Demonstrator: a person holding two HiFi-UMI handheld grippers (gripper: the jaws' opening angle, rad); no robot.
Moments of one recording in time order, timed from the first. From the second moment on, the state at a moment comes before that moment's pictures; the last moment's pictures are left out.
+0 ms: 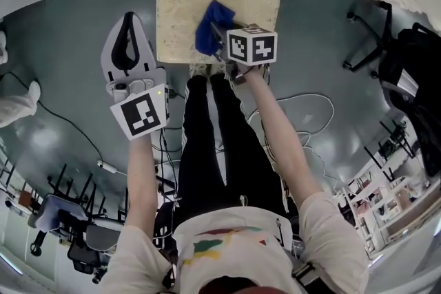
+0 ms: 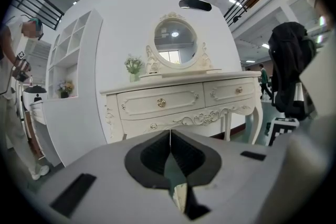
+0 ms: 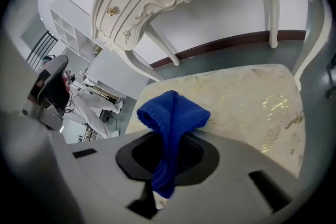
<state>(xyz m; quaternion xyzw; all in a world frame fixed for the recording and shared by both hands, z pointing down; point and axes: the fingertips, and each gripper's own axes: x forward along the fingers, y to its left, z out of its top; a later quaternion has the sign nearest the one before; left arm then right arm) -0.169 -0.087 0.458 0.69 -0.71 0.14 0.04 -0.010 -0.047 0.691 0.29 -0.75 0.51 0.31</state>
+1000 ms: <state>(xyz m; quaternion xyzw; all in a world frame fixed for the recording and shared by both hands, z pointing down) -0.104 -0.100 0.466 0.75 -0.64 0.17 0.01 0.191 -0.061 0.702 0.36 -0.73 0.37 0.45</state>
